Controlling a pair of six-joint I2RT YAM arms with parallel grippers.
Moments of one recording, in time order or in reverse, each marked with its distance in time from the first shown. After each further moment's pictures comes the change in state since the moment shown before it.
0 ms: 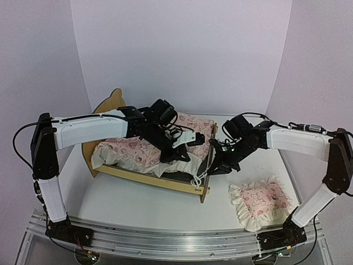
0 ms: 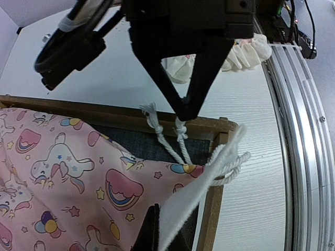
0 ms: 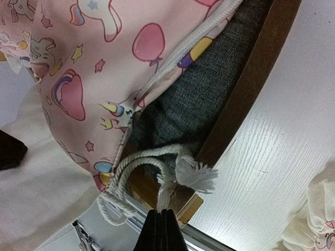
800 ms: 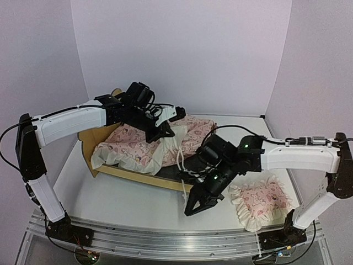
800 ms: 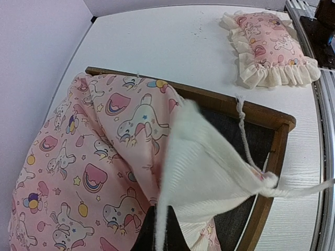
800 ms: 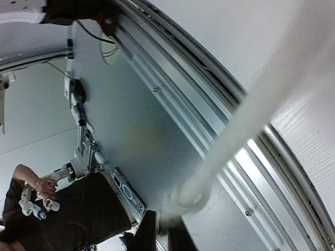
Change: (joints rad) left arm 0.151 -0.138 -0.037 0.065 -0.096 -0.027; right arm 0.436 -0.045 0.044 -0.044 -0.207 0.048
